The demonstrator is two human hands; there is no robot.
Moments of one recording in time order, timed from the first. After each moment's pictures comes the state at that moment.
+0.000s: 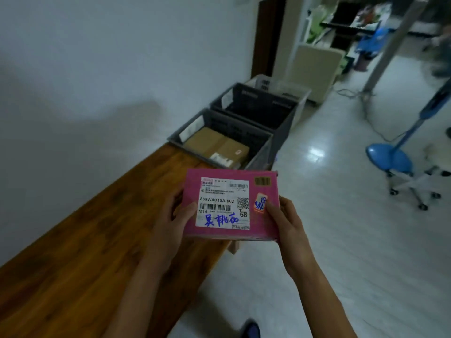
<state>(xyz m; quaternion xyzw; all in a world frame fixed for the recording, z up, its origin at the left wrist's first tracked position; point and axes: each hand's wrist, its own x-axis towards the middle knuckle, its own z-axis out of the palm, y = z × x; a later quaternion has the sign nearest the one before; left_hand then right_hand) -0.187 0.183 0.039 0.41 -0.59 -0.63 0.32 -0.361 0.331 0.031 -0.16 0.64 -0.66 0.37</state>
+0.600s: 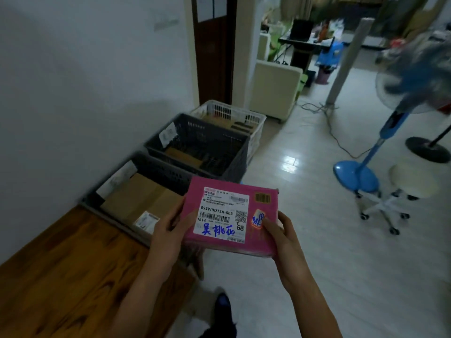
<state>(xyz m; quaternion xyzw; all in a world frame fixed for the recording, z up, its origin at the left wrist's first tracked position) -0.585 0.112 0.023 0.34 -0.57 -0.69 0.28 -0.733 0.286 0.006 -0.06 0.63 -0.70 0.34</state>
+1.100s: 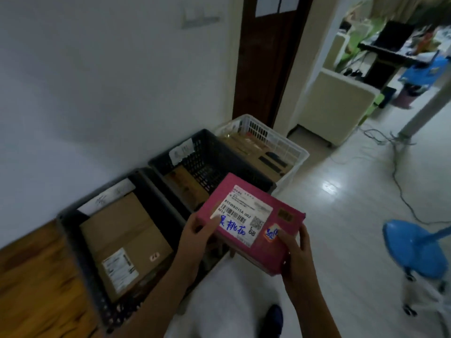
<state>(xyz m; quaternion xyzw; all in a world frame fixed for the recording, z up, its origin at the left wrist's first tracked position) -0.876 -0.035 -0.010 0.45 -0.40 -0.73 0.31 -1.034 0.096 -0.010 -0.04 0.61 -0.69 0.40</state>
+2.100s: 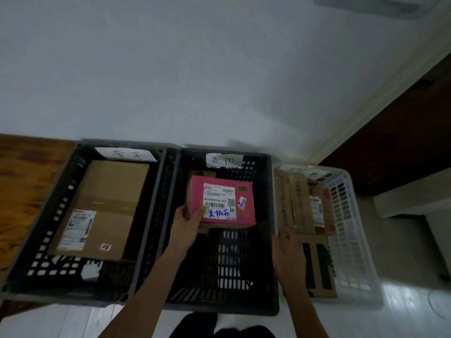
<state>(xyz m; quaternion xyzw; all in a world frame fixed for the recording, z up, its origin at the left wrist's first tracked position) -1.046 -0.283 -0.154 0.73 -0.16 -0.50 0.43 -1.290 -0.292 -0.130 -0.47 0.77 -0.18 0.39</state>
